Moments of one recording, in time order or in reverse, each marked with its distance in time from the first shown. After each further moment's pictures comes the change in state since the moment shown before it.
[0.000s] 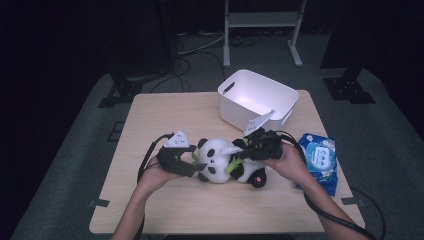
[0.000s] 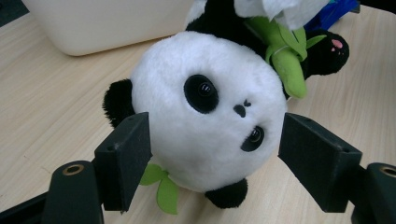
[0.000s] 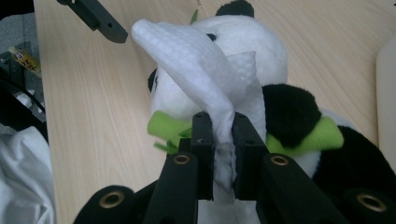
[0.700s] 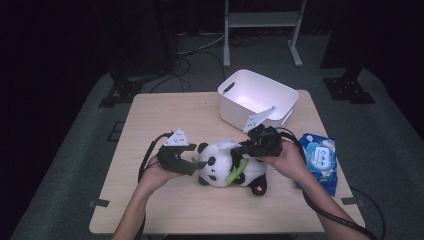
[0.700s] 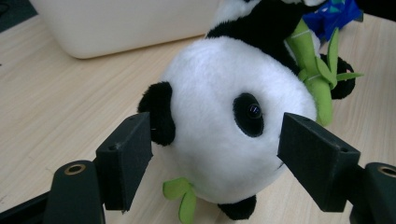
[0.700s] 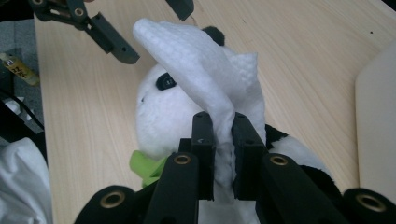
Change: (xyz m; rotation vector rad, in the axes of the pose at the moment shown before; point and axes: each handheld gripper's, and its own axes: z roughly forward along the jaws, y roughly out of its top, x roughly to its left) left arm 0.003 0.002 -0.002 -0.022 0.015 -0.024; right arm 0.007 0.013 -0.010 -0.041 -0.036 -0.024
